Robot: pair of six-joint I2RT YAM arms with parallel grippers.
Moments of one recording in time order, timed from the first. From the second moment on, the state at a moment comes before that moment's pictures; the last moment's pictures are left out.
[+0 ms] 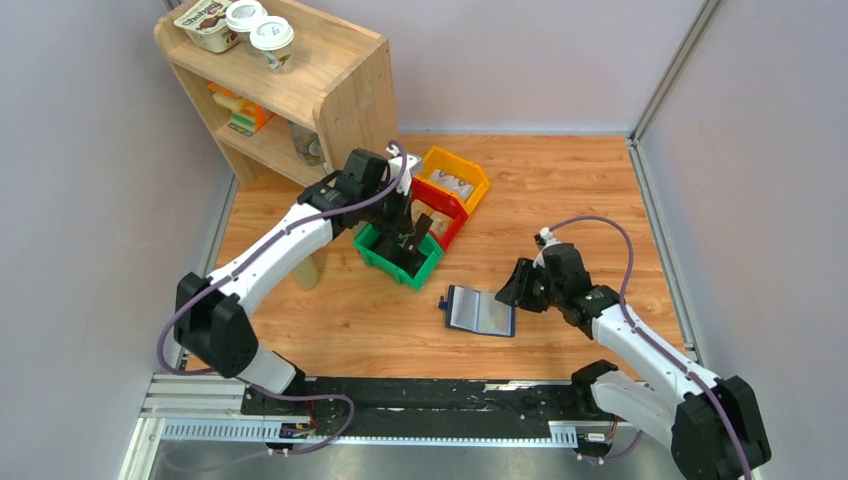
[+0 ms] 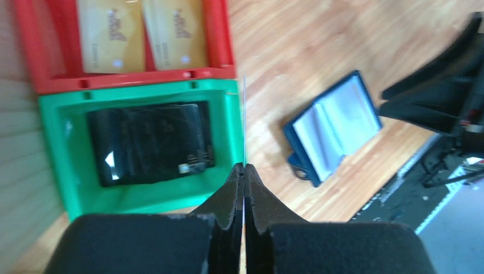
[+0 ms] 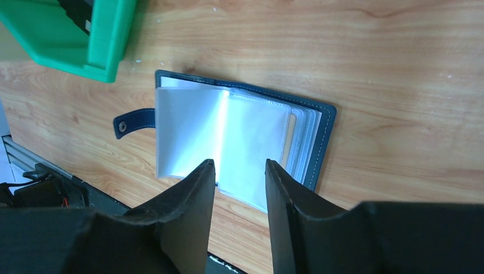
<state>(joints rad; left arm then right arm) -0.58 1.47 1.28 -0.58 0.30 -0.16 0.42 0.98 0.47 -0.30 -0.24 0.65</state>
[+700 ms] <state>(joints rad) -0.48 1.86 1.43 -0.80 0.35 0.00 0.42 0.94 0.52 -0.39 -0.20 0.57</state>
